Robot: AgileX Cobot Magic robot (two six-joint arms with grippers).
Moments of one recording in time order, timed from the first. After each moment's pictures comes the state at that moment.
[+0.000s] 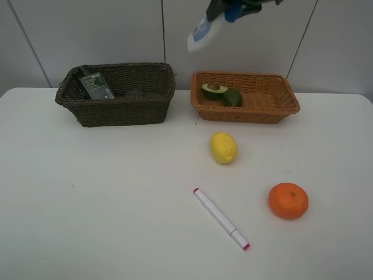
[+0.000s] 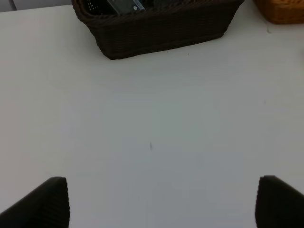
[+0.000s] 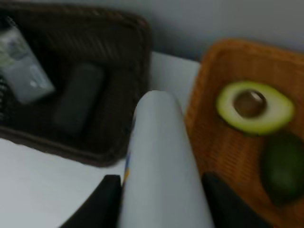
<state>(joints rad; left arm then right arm) -0.05 -0.01 -0.51 -0.11 1.06 0.13 0.45 1.93 -1.90 0.20 0.89 0.01</state>
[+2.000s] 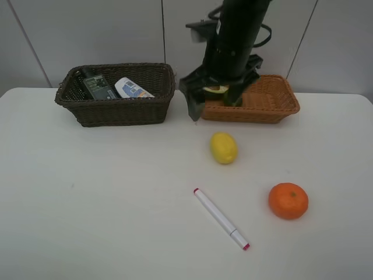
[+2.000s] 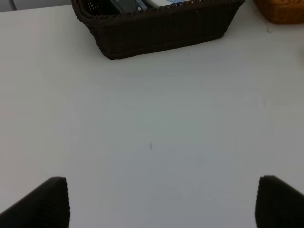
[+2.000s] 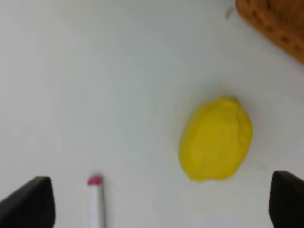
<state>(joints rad) -0.05 -0.01 -0.51 -0.11 1.06 0.13 0.65 1.94 -1.62 -0.07 1.21 0.05</state>
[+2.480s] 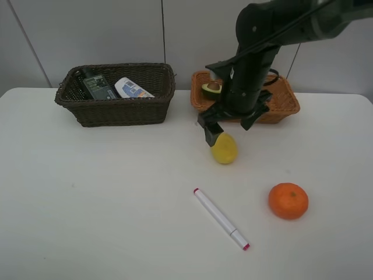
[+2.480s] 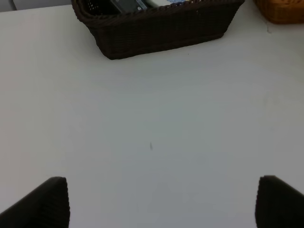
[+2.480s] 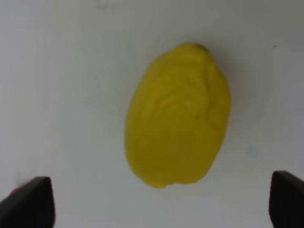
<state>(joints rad) -0.05 -0.01 -0.51 -0.11 1.06 0.13 0.56 2.00 -1.43 -0.07 0.98 0.06</state>
